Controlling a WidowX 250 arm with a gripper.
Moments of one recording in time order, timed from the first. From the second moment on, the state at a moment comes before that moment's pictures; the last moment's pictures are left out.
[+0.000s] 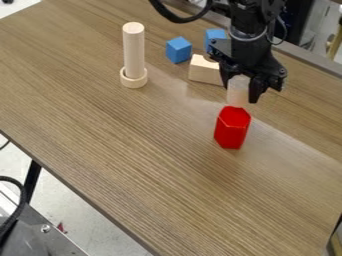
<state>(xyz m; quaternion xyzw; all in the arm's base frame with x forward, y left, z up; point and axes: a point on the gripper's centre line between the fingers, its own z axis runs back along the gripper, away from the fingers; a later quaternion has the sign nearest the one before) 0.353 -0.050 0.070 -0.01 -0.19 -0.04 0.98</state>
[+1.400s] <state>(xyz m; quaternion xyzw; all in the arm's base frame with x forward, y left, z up) 0.325 -0.067 0.070 0.02 -0.19 -0.10 0.98</state>
